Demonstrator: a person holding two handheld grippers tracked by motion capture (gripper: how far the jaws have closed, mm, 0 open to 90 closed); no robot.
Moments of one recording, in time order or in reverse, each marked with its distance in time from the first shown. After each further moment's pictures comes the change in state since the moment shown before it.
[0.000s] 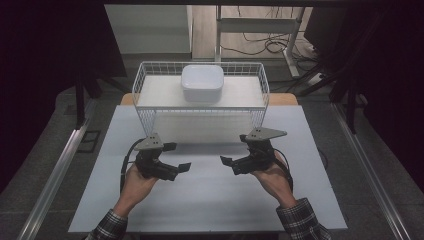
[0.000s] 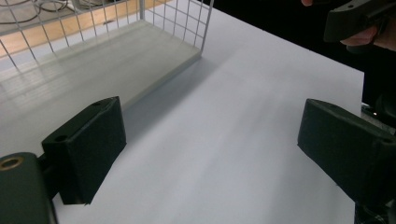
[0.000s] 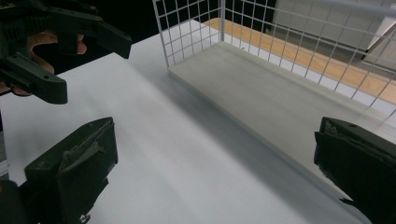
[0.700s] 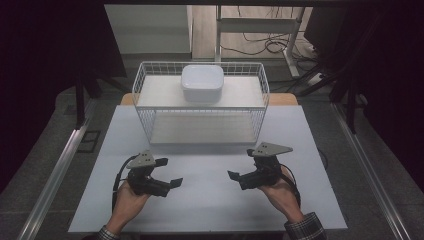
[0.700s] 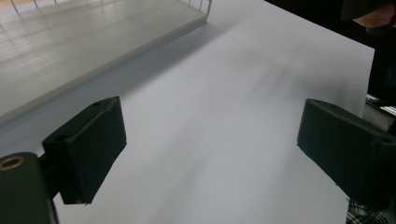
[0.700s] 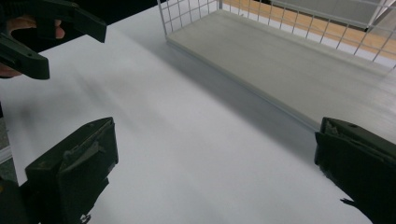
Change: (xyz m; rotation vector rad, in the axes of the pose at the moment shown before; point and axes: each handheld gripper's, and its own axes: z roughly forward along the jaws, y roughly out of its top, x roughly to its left) left arm -0.008 -0.046 -0.015 0.037 0.031 -0.042; right arm 0.005 -0.041 -0.013 0.047 -0.016 0.023
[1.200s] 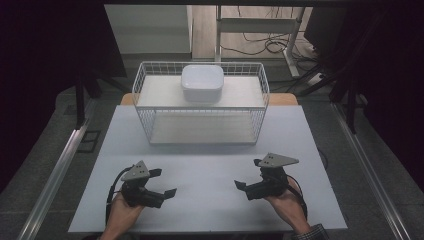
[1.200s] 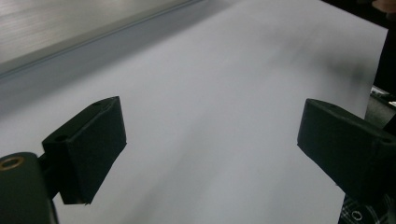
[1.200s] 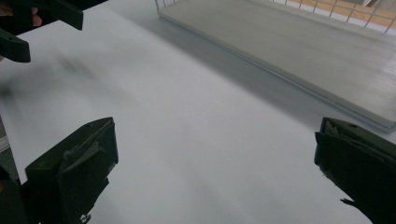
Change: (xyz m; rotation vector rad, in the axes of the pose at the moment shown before) left arm -0.005 -0.033 -0.010 0.037 0.036 -0.021; right arm 0.001 -0.031 -0.012 0.036 -0.031 0.017
